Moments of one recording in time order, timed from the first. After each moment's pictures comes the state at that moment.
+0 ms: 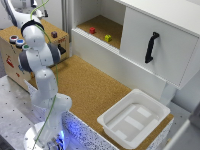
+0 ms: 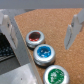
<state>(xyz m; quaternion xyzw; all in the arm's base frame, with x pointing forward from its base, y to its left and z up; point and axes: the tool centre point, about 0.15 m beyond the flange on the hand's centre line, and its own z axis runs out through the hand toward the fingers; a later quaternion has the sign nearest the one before) 0.135 0.464 0.573 -0.83 -0.55 -0.05 0.07</state>
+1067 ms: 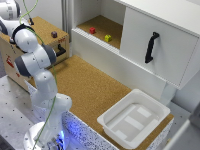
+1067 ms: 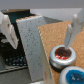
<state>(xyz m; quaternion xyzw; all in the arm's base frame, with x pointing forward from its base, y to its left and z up) 0.107 0.561 0.531 -0.76 -0.63 -0.10 0.11</state>
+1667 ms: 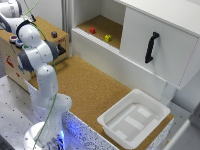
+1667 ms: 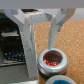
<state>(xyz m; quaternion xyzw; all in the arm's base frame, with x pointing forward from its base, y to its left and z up) 0.135 0.588 0.511 -0.74 -0.66 -0.10 0.09</state>
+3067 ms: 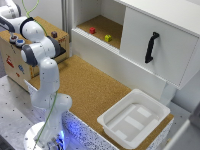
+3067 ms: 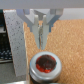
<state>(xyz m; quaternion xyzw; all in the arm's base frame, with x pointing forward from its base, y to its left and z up) 0.144 0.604 0.514 -0.76 -0.64 -0.13 0.04</state>
